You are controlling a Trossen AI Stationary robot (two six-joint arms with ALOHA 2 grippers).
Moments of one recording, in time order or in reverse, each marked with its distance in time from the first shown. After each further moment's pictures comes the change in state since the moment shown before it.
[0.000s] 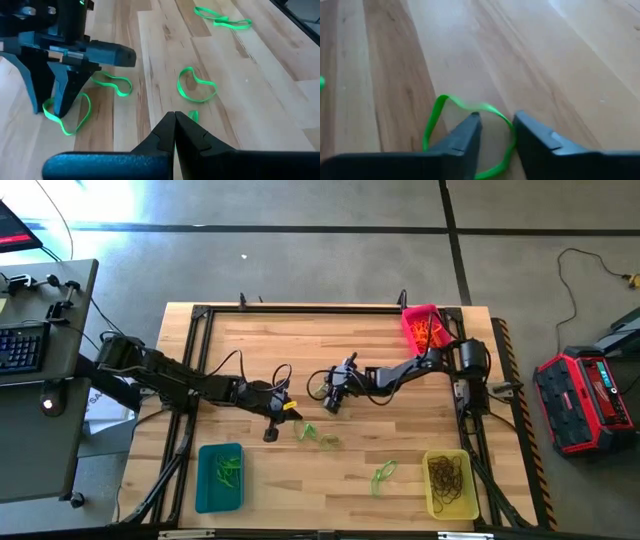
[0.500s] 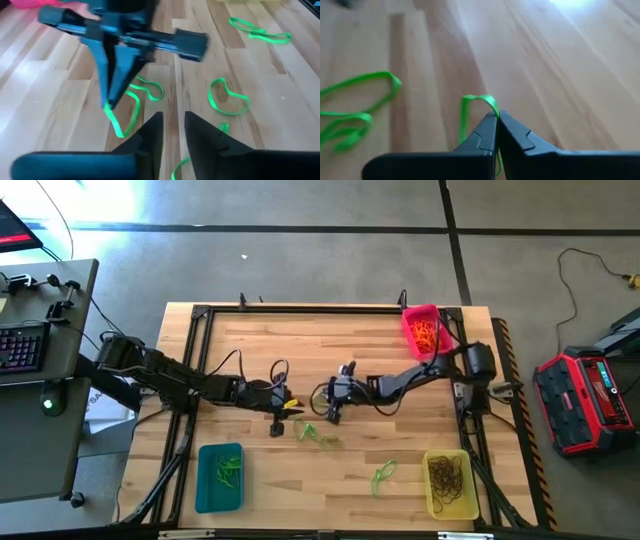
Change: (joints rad) left arm 0.000 0.000 0.000 0.024 -0.143 -0.053; right arm 0.094 -0.061 -0.004 0.019 0.037 -0.054
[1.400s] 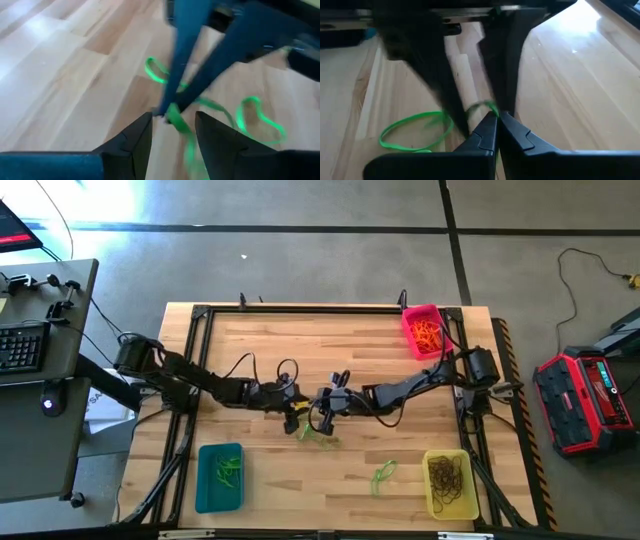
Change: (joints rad) left arm 0.028 0.167 0.051 0.075 -0.086 -0.257; right arm 0.115 -0.004 0.100 0.005 0.067 -0.050
